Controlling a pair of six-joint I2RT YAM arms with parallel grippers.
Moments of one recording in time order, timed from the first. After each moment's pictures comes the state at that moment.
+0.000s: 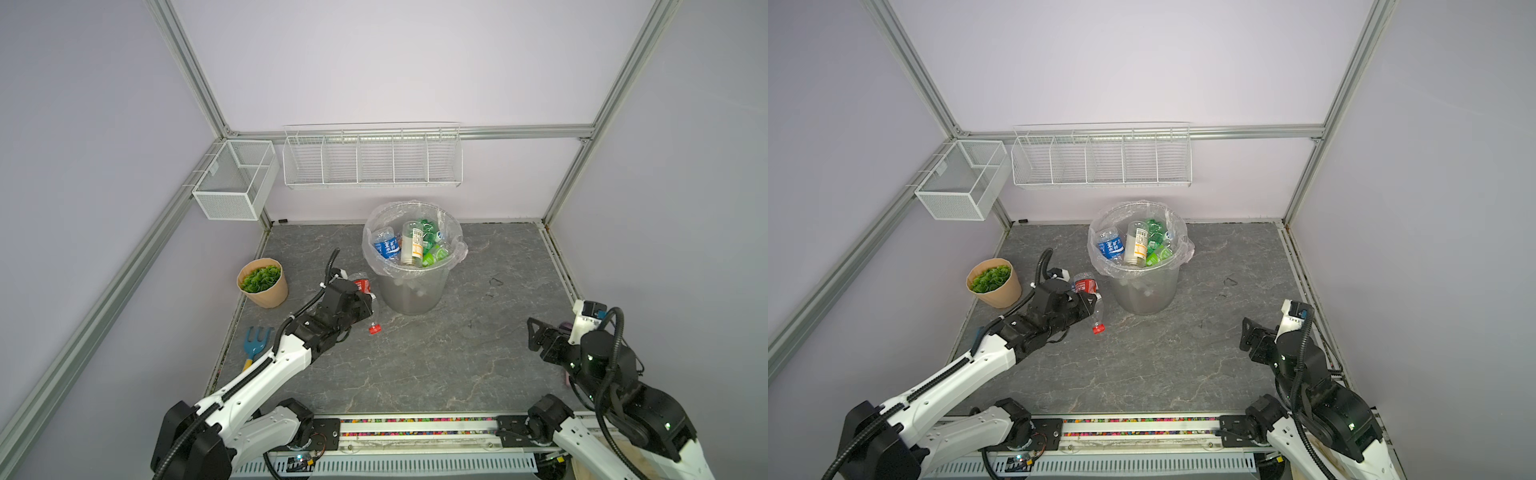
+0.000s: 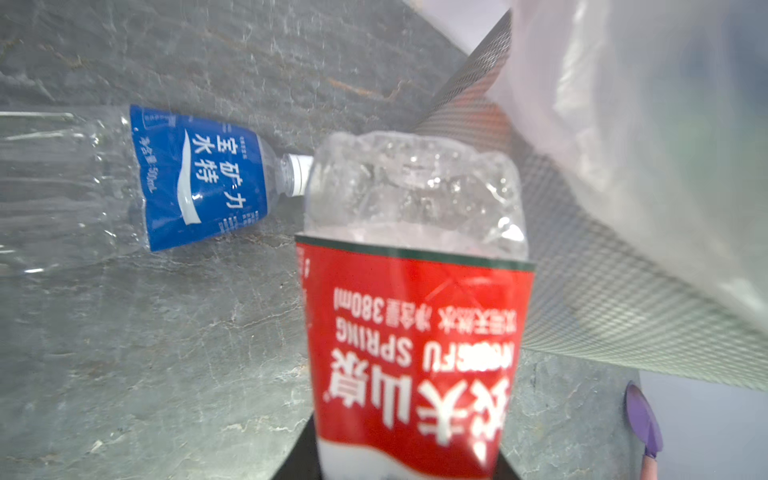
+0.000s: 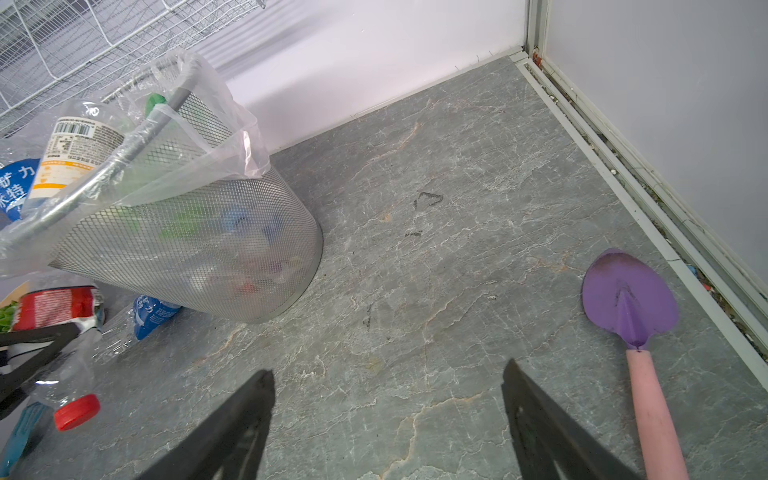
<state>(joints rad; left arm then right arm) -0.62 1.04 0.75 -0.34 -0.12 -0.84 0.56 0.35 0.86 -1.03 0.42 0.63</state>
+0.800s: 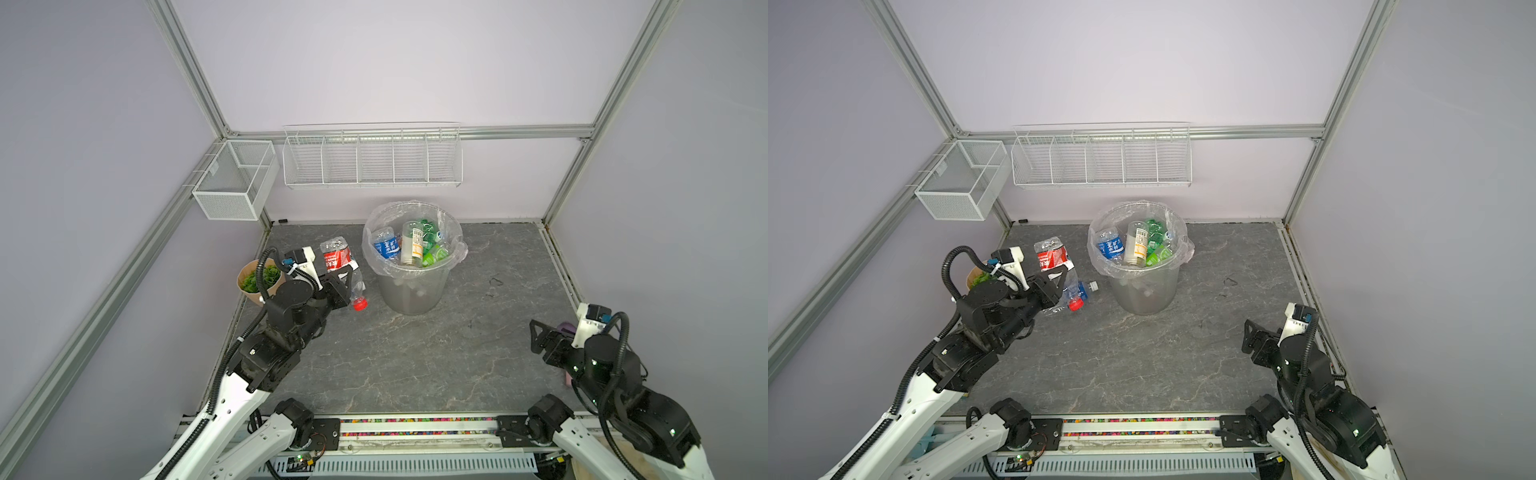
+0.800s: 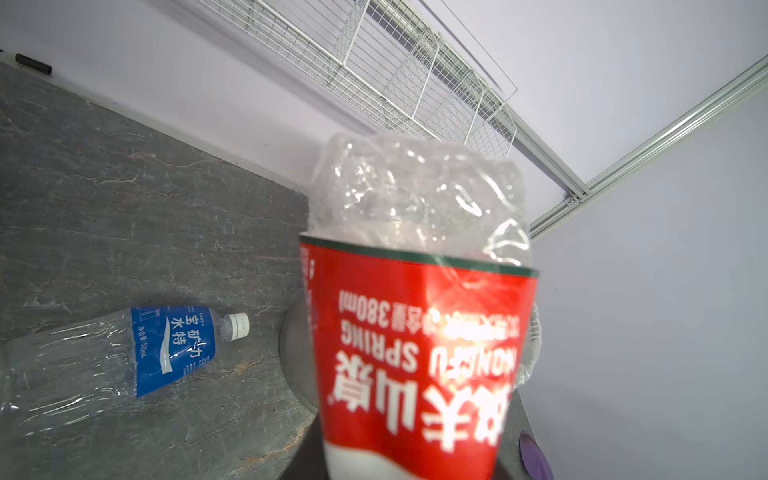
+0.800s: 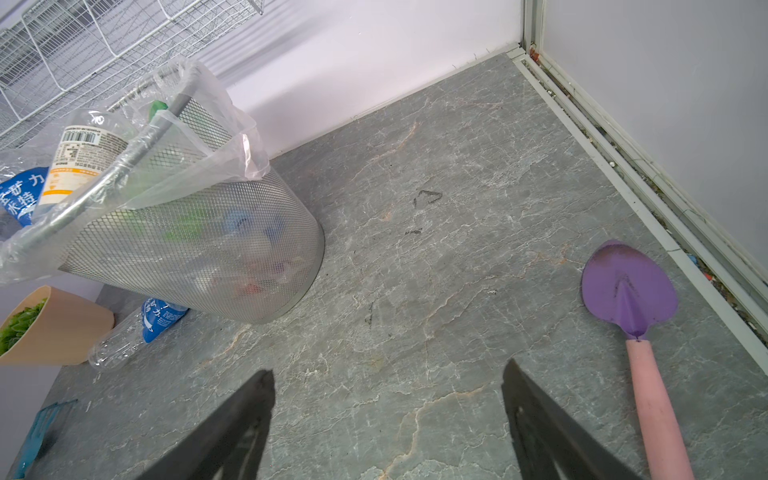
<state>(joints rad) -0.62 0.76 0.95 -0.38 -0.18 -0.72 0.56 0.32 0.86 -1.06 0.42 0.65</state>
